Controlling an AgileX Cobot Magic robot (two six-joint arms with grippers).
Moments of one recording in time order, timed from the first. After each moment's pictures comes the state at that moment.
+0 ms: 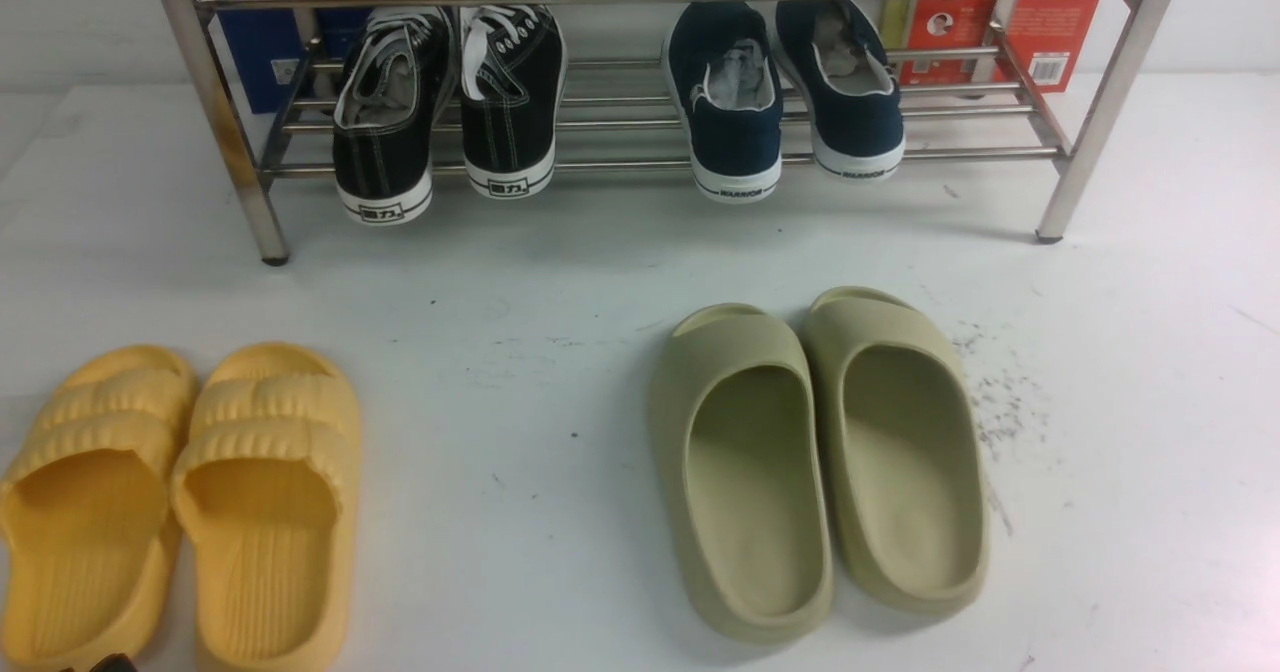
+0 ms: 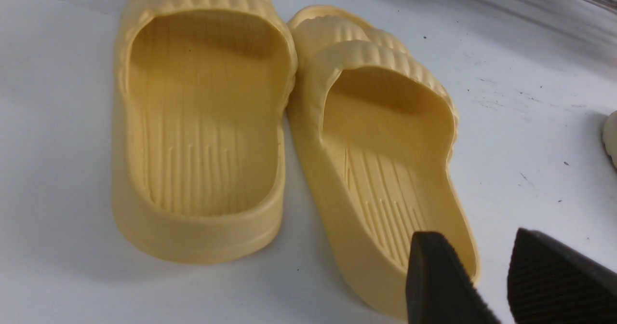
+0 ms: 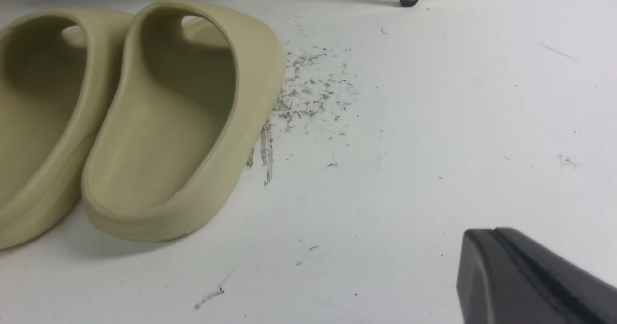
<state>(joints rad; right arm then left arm) -0.04 -0.01 0.02 0.33 0.41 -0.27 -0.03 -0.01 0.03 -0.06 0.39 -0.32</state>
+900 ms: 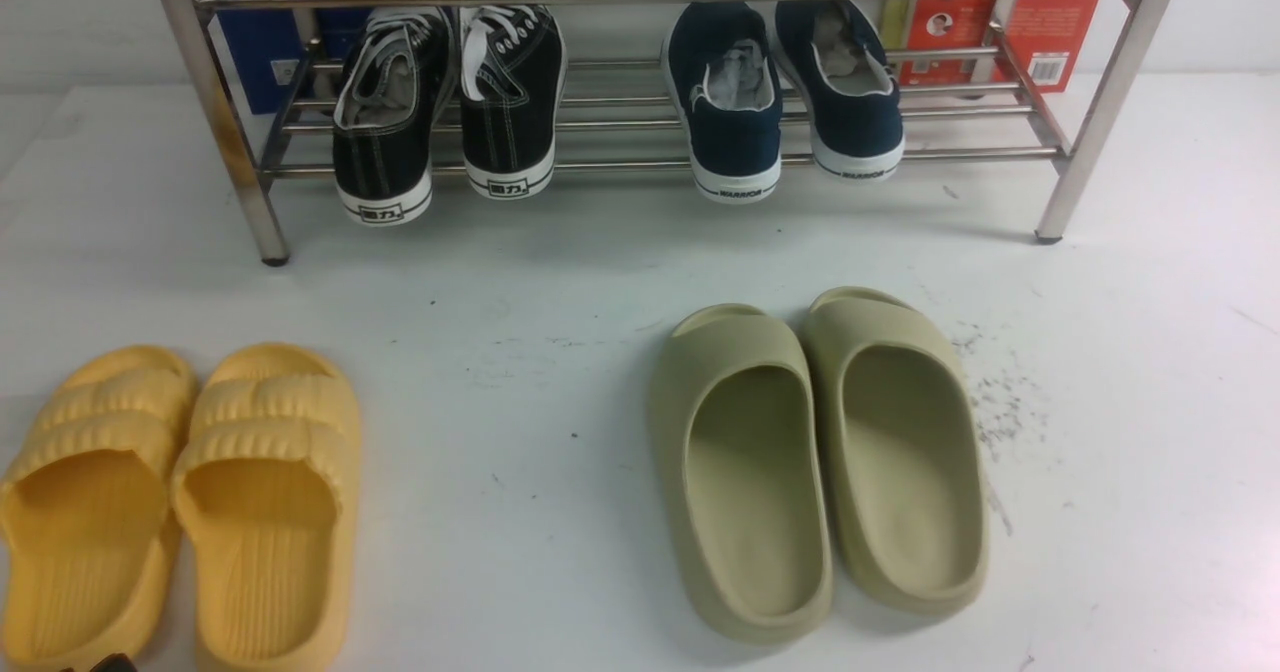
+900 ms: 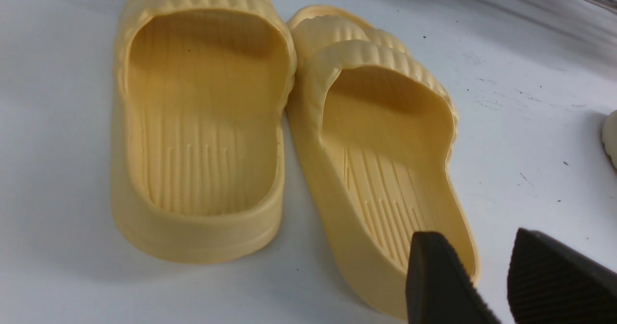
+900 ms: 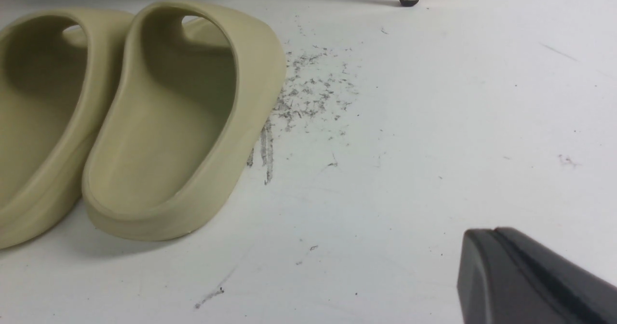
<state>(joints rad) -0.04 -0.01 0.02 0.33 0.41 -0.27 -0.03 -0.01 0.03 -0.06 0.39 -0.32</state>
